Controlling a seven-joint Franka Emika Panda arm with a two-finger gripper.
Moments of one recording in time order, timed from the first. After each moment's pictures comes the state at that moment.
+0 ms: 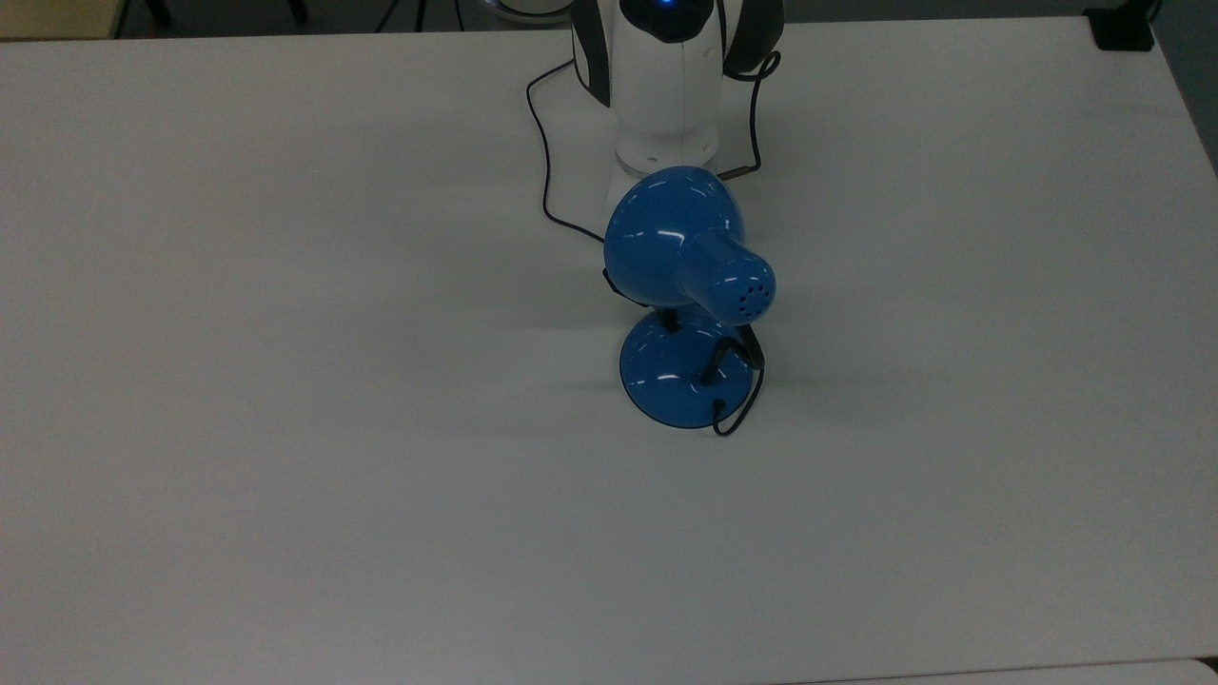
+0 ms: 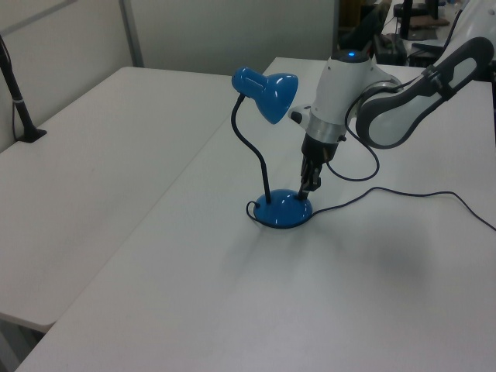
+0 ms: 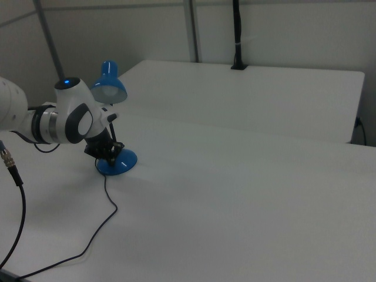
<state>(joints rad) 0.19 0.33 0.09 -1.98 -0.05 2.57 -0.14</state>
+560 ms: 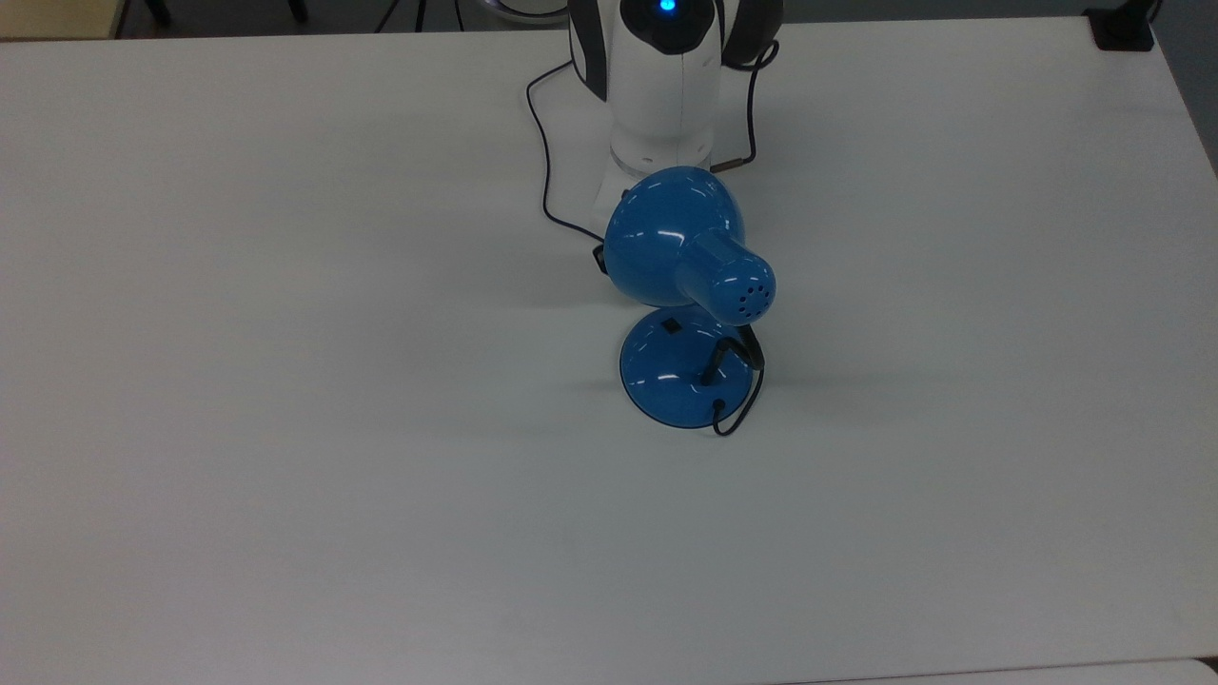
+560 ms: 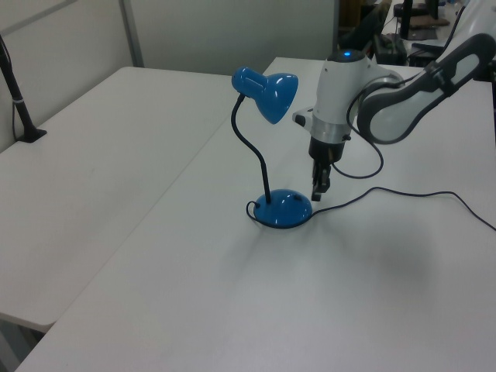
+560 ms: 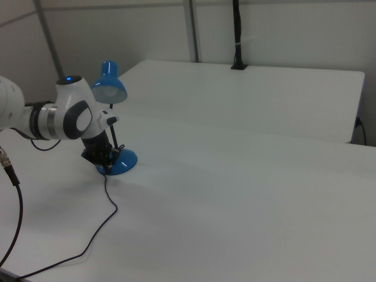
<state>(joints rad) 0.18 0.30 0.09 -1.98 -0.05 2.42 -0.09</state>
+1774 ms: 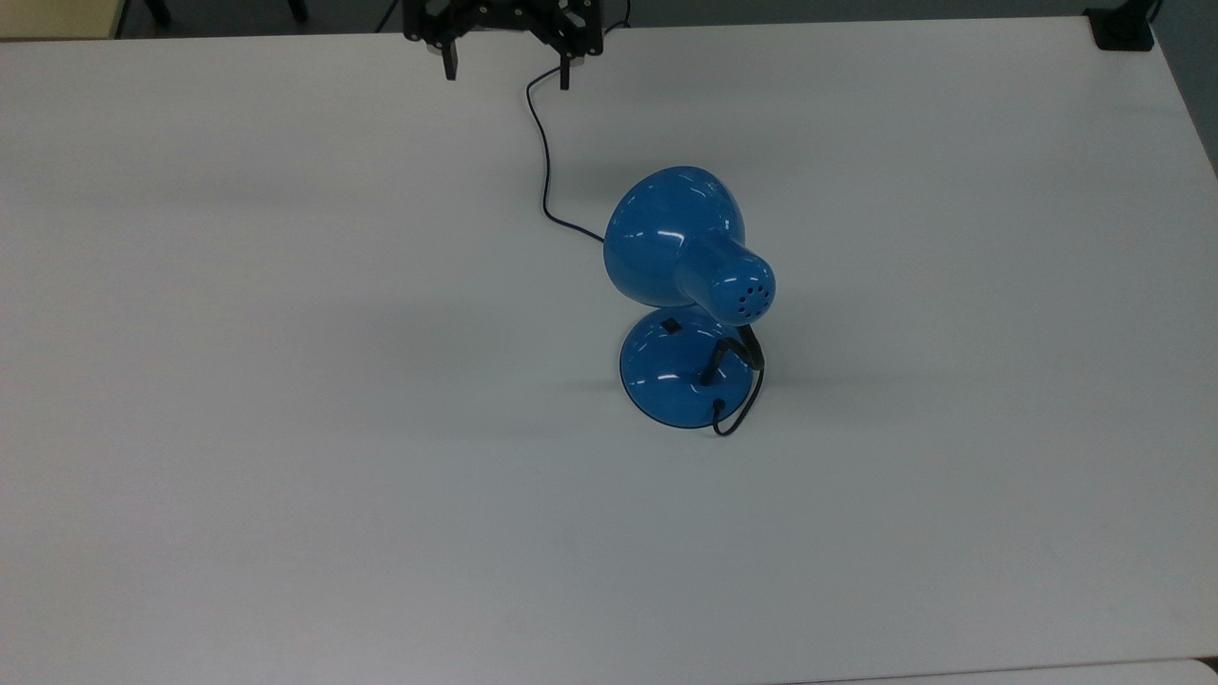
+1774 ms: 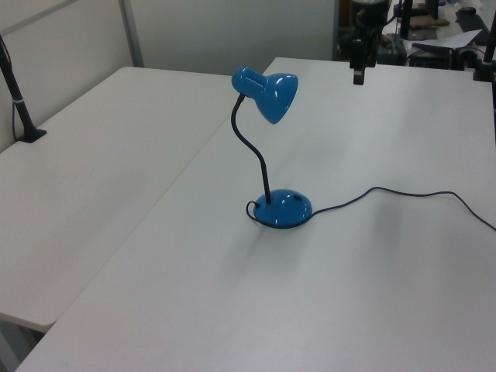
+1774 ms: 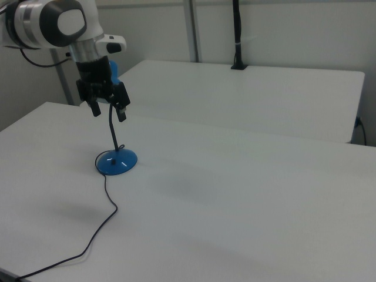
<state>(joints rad) 0.02 0.01 0.06 -1.66 -0.05 1.67 0.11</state>
